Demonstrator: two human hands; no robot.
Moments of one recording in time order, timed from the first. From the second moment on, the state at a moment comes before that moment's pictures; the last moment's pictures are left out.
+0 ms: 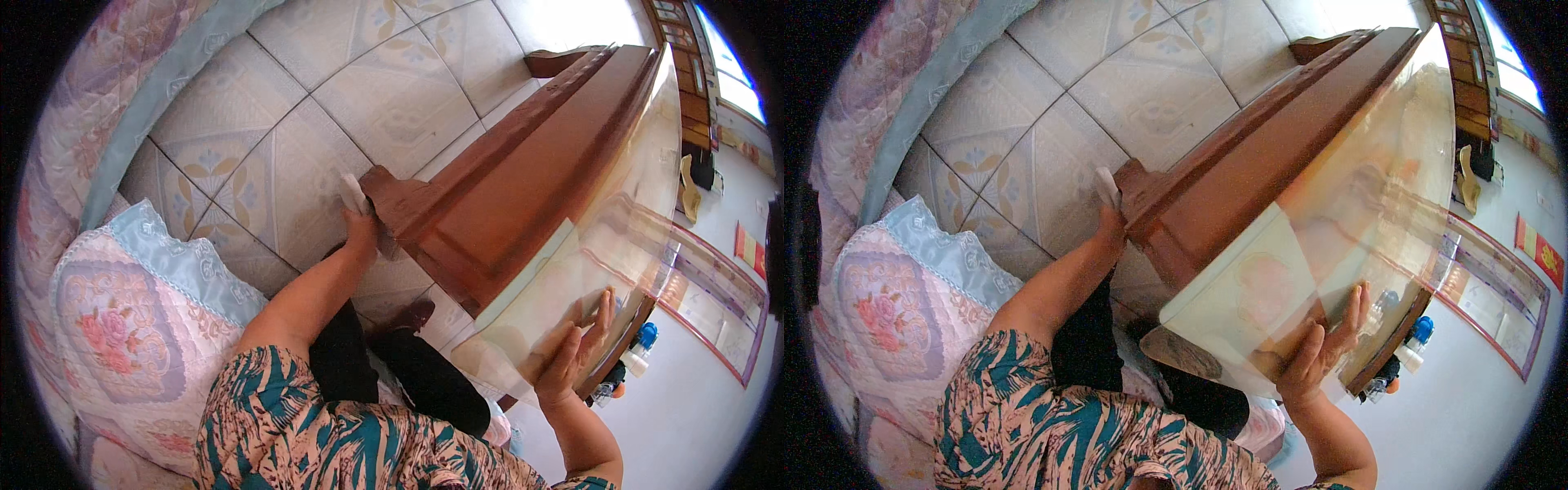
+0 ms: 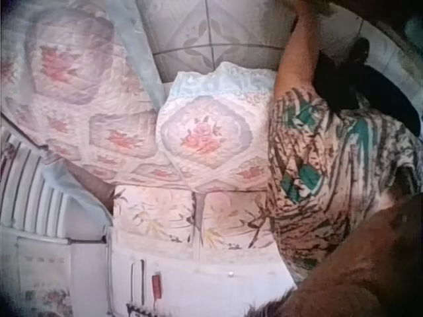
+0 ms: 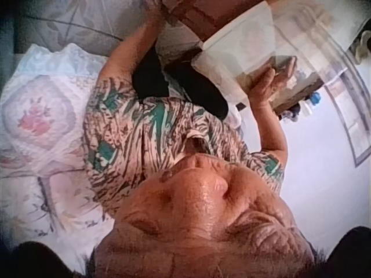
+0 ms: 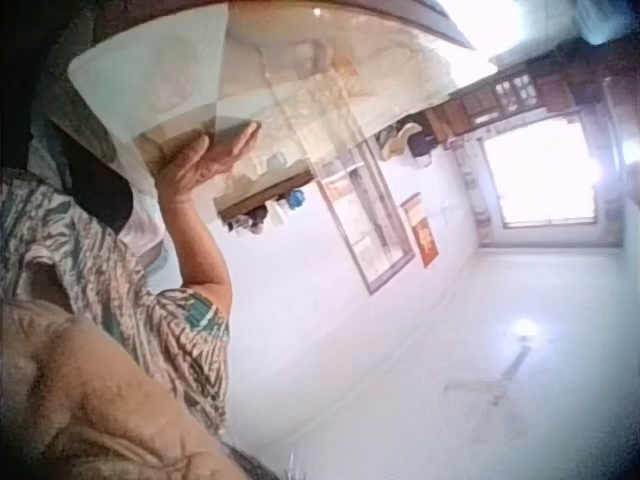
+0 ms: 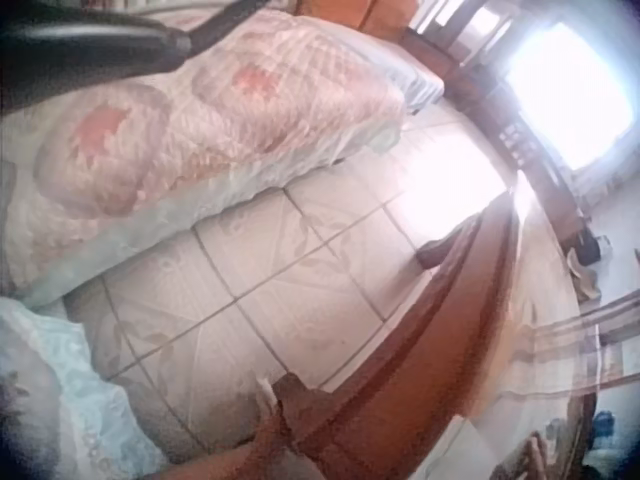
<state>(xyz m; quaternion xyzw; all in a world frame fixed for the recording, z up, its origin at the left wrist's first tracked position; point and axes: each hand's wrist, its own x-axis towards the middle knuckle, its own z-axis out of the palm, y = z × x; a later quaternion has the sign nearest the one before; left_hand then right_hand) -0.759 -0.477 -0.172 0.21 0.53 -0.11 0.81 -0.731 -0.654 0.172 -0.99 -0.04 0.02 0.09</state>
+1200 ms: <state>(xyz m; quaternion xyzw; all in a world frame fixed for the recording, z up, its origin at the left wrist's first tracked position) -0.867 -0.419 0.190 0.18 0.15 -0.21 0.95 -0.881 -0.641 0.180 -0.76 0.04 0.04 0.64</state>
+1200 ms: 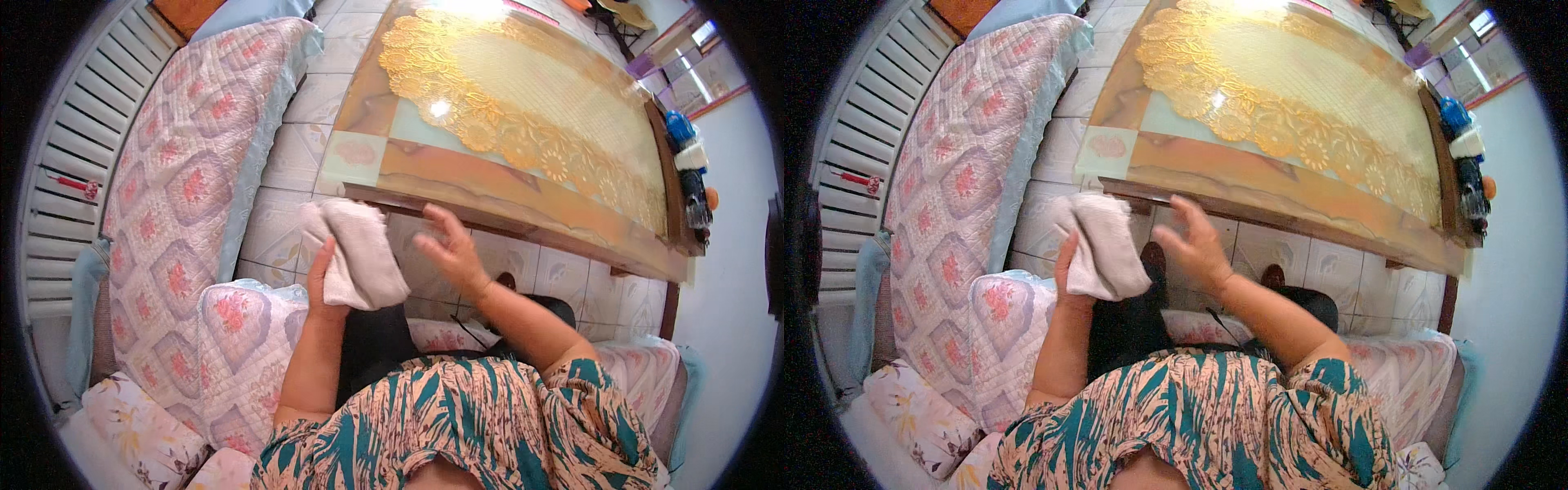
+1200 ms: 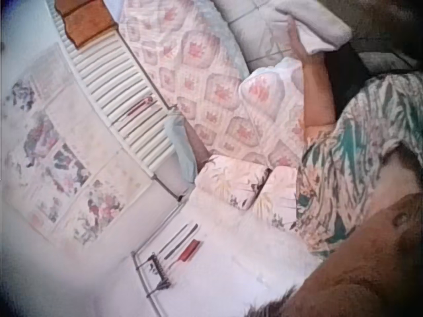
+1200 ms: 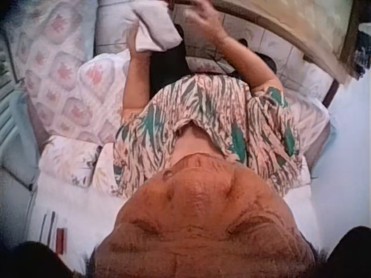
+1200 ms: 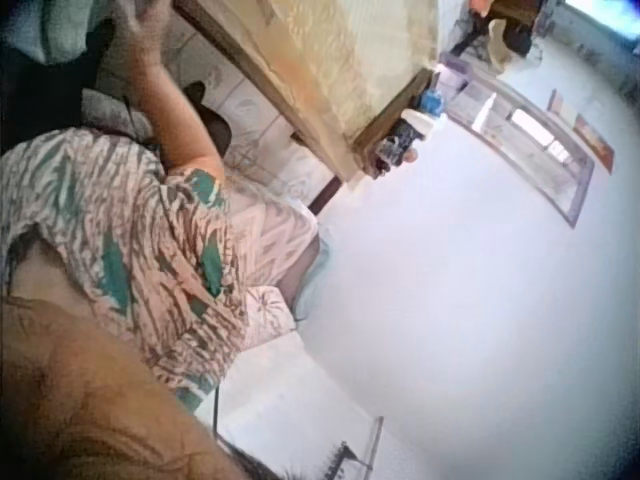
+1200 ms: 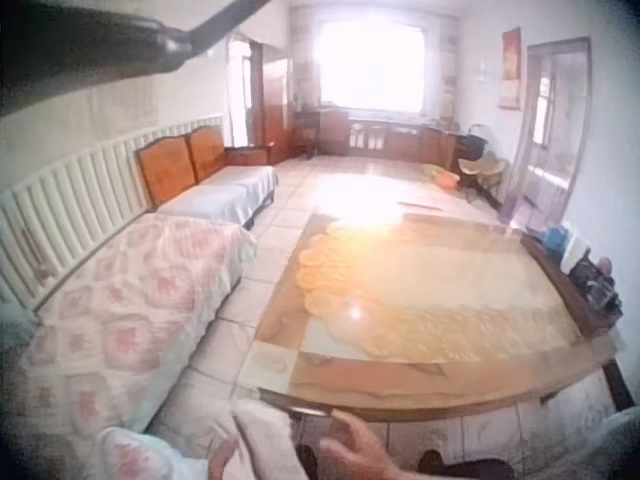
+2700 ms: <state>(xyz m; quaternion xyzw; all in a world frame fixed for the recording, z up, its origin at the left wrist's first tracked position) -0.730 -0.568 0.141 0.96 -0.24 0.14 0.08 -0.960 -0.824 0.081 -0.83 0.24 0.00 0.51</state>
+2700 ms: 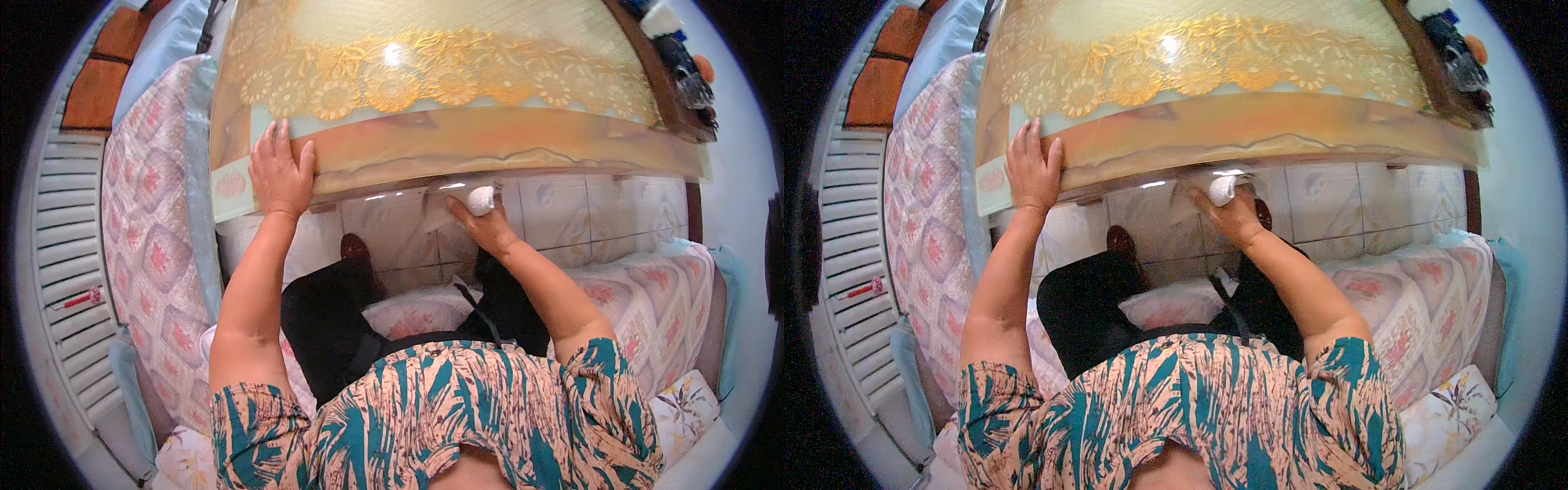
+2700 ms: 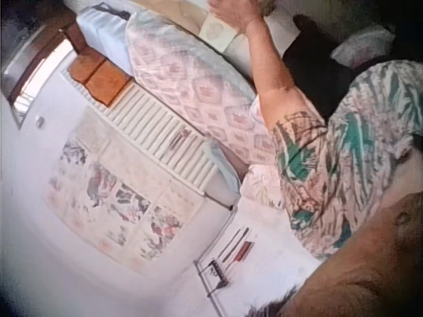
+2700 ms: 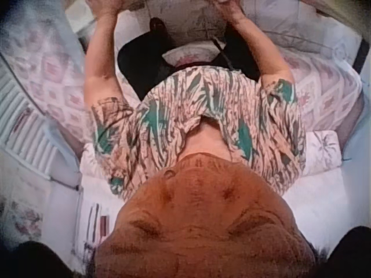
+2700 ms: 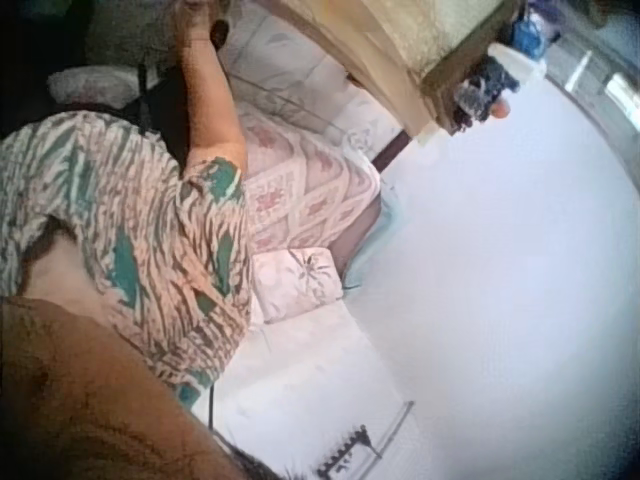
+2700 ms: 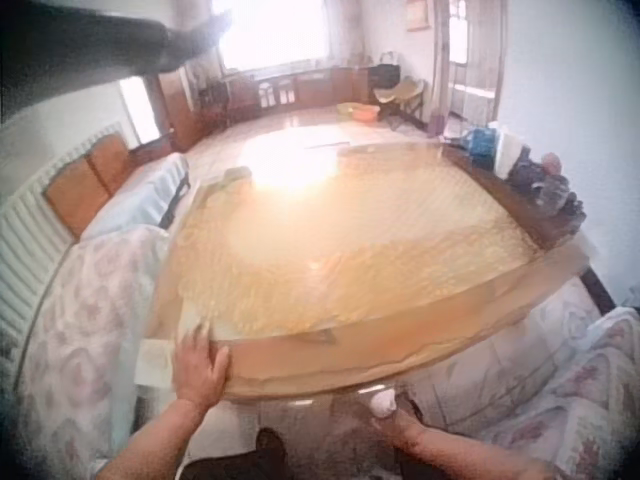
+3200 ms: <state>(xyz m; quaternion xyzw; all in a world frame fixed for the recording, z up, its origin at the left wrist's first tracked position) -0.727 -0.580 0.155 0.96 -0.26 0.10 0.08 -0.816 -0.584 0.018 -0.76 0.01 0.15 0.63</state>
